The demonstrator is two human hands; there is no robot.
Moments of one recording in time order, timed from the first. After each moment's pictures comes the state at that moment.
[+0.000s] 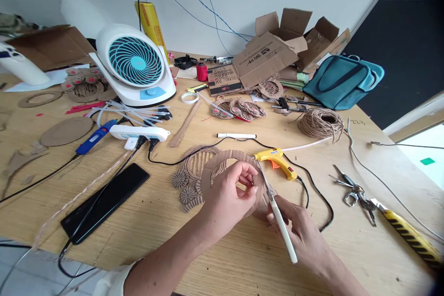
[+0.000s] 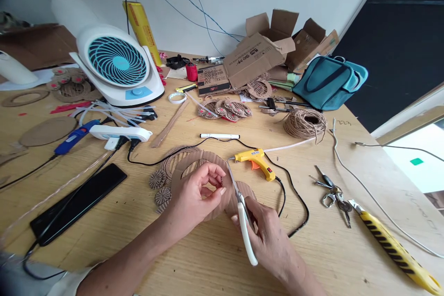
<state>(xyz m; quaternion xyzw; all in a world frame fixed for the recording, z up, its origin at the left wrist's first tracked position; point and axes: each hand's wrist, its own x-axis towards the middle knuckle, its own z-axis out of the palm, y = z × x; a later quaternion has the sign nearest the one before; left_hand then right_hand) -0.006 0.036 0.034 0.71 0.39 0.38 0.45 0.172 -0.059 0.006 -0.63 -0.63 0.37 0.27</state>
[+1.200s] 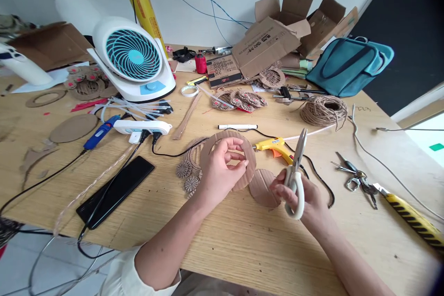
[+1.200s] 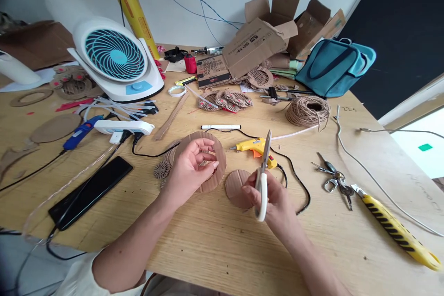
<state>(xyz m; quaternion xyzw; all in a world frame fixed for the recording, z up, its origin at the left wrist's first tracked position) -0.011 0.057 0.033 0.59 0.39 0.44 0.55 0.179 -0.048 0.007 -0.61 -0.48 0.40 0.48</state>
